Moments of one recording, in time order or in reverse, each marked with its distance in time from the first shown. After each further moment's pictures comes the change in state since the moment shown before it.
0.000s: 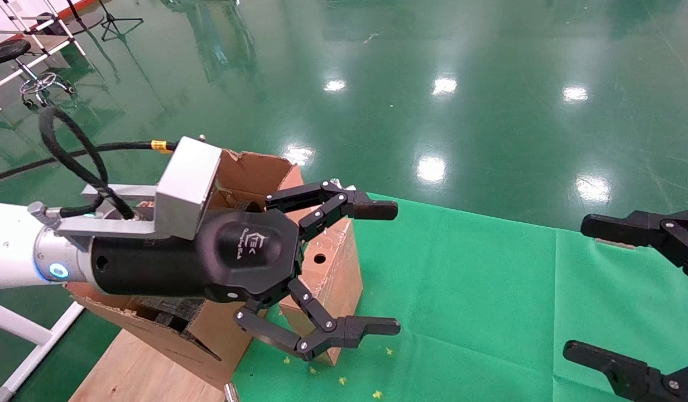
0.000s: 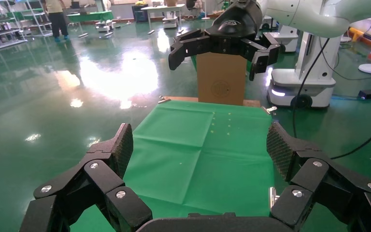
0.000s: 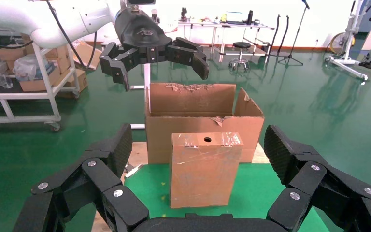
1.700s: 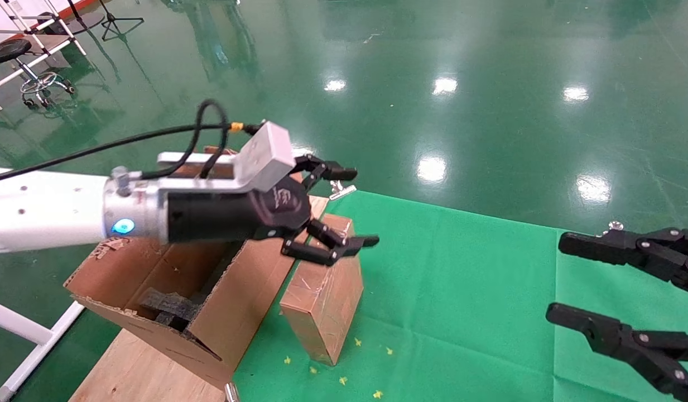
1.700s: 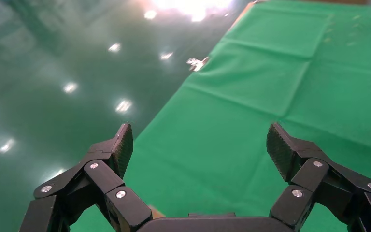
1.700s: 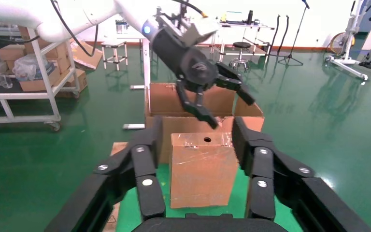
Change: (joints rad) left arm -0.154 0.002 0.126 -0.069 0.454 -0.275 -0.202; right arm 0.000 0.000 0.000 -0.001 0.000 0.000 0.000
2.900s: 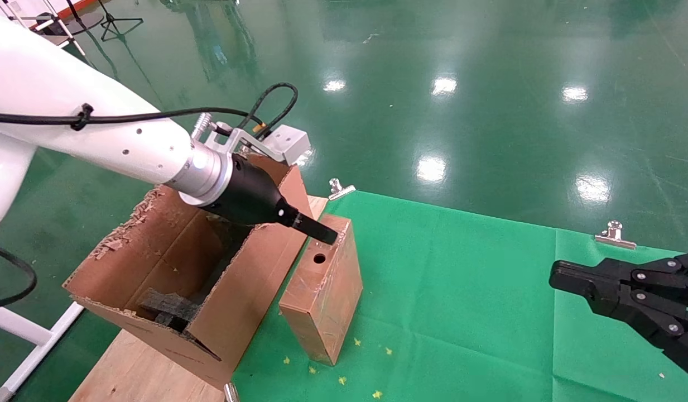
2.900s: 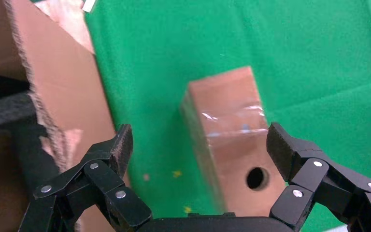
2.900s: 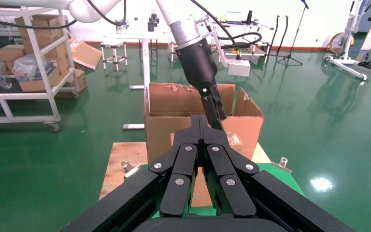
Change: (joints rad) left arm -0.478 0.222 0.412 -0.004 0.712 0.323 -1.254; right arm 0.000 0.000 0.000 0.000 0.000 0.000 0.000
